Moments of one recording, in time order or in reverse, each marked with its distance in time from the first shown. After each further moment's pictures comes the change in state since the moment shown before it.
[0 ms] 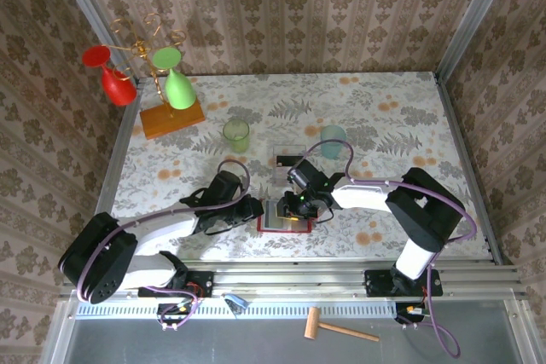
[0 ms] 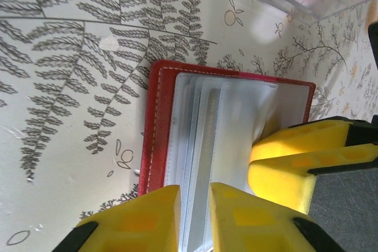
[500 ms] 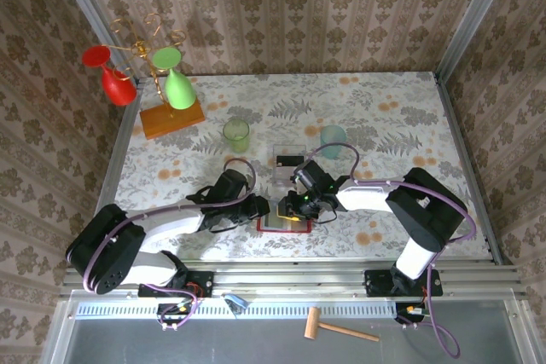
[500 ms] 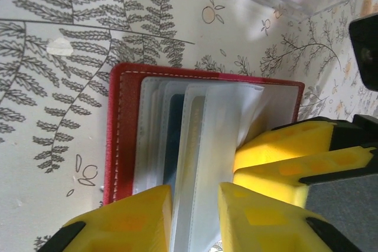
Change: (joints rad) left arm -0.027 0.064 0.037 0.037 0.006 -0.021; right arm -0.034 -0.008 -0.069 0.123 -0.078 0.025
